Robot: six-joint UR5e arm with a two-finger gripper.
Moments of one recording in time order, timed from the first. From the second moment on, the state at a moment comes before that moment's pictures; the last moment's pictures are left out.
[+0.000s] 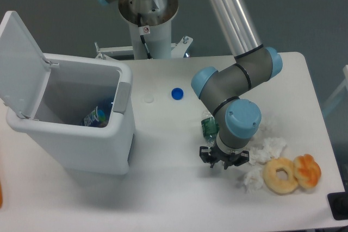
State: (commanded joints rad) arm 2.56 -2.22 -1.48 -0.99 1.50 0.64
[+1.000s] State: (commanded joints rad) arm 2.63 -2.16 -1.29 -0.99 1.50 0.86
